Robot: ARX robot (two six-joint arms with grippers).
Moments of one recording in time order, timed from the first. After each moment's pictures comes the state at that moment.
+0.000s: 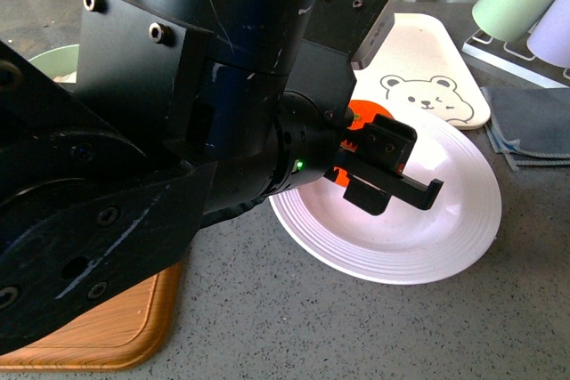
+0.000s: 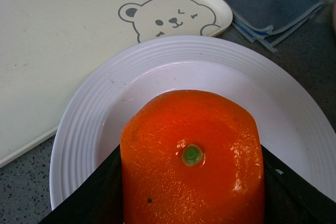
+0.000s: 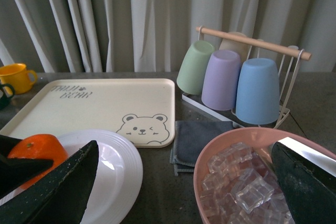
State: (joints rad) left arm -0.68 2.03 0.87 0.70 0.12 -0.04; right arm 0.00 0.00 0.02 0.00 0.00 0.00
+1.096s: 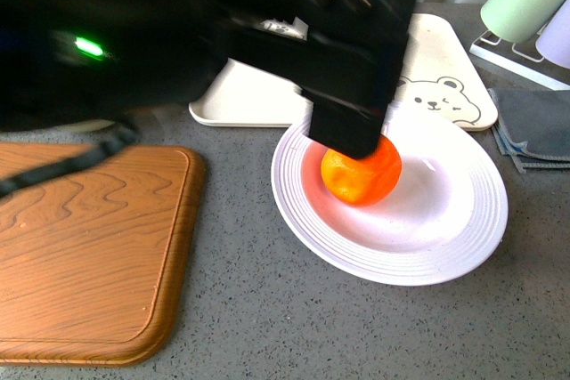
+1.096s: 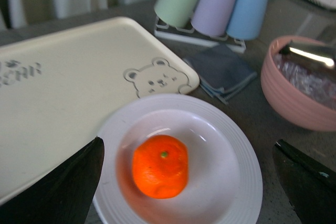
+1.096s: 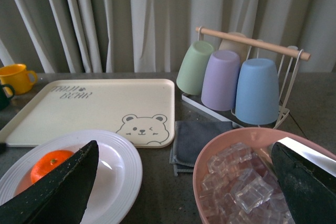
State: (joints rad) left arm -0.57 1.57 0.60 0.74 0.26 -0.10; right arm 0.00 0.00 0.02 0.00 0.00 0.00
